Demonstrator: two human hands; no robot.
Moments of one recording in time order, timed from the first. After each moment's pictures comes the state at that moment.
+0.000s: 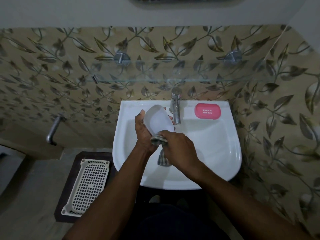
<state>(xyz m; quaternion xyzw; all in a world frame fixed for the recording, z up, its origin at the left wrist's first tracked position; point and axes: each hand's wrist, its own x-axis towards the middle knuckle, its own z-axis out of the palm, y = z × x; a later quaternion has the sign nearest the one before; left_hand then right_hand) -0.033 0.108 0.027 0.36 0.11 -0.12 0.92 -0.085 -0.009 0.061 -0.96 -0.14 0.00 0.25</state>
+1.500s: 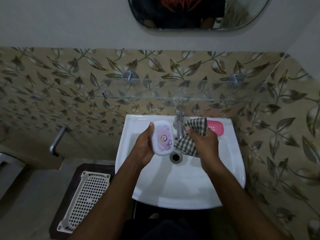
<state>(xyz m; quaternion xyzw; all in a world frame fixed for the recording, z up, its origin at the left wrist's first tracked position) -0.028 0.140 0.043 0.44 0.17 -0.16 0.87 -0.030 -0.048 0.080 -0.73 0.19 -0.01 0.66</state>
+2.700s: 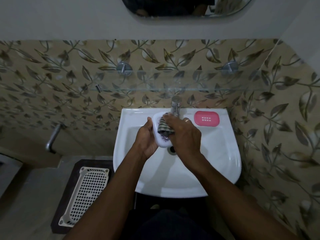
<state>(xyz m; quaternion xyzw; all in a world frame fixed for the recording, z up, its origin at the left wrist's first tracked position) -0.032 0.119 0.052 0.38 0.21 -0.18 0.88 -0.049 -0.010 0.077 -0.94 -0.09 -0.20 0.28</state>
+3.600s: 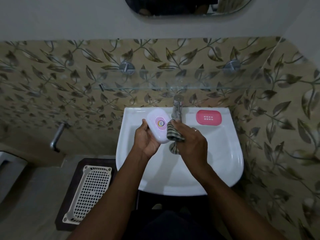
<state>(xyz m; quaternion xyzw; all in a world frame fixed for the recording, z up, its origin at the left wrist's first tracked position) -0.035 0.127 0.039 0.26 0.24 -0.12 0.93 -0.073 -0.027 0.047 -0.90 -0.09 -0.21 0.36</state>
